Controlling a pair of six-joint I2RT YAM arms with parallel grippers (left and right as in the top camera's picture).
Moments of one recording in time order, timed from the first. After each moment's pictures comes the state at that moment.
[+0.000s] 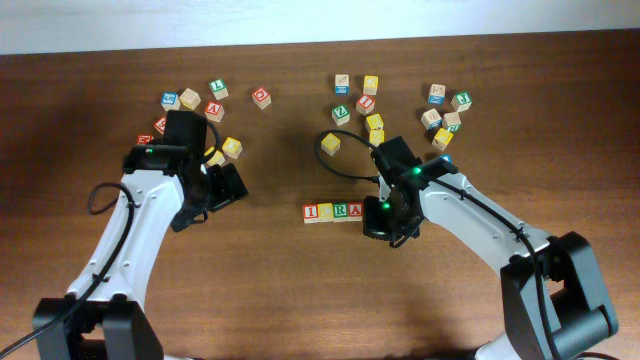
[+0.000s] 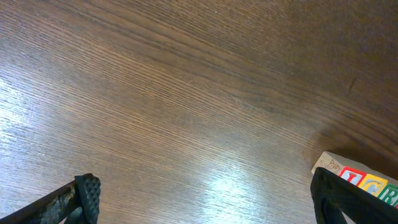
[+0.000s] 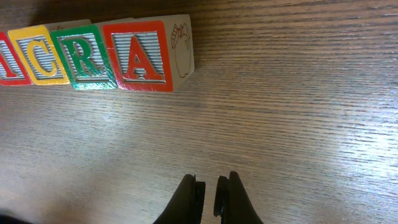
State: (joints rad) left arm -0.09 1.61 1.24 -1.03 0.03 -0.54; right arm 0.40 1.71 1.08 -0.83 -0.30 0.51
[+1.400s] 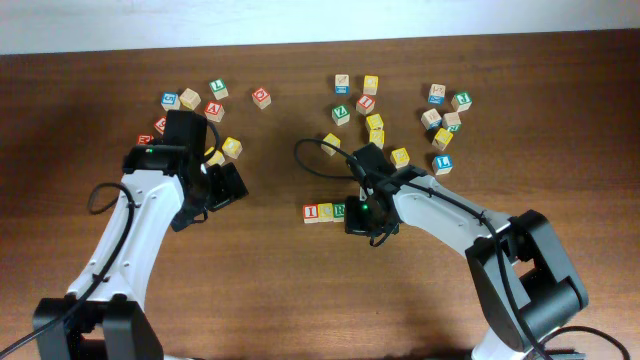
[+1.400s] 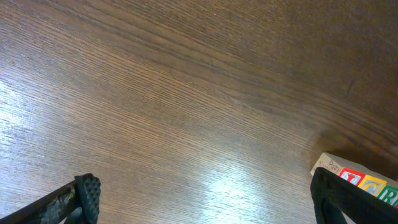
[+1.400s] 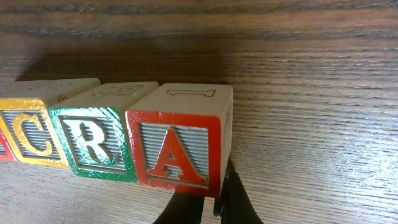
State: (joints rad) left arm -0.09 1.61 1.24 -1.02 0.03 -0.54; right arm 0.49 1.83 1.08 -0.63 -0.21 0.58
